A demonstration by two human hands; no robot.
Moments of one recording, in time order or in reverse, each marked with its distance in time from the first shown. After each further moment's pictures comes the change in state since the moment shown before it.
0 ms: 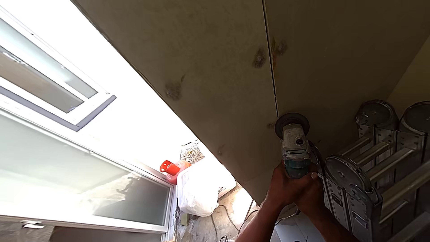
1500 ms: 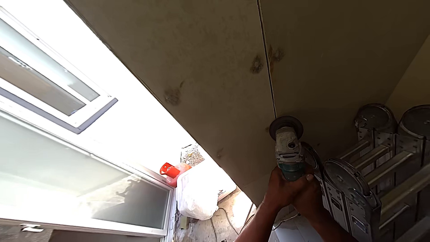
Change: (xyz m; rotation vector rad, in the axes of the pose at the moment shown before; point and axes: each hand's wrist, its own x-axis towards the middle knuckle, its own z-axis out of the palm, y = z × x) left_hand 0.004 -0.004 -0.001 -0.032 0.023 0.025; right_hand 0.010 -0.003 0.000 -0.051 -0.026 -0.014
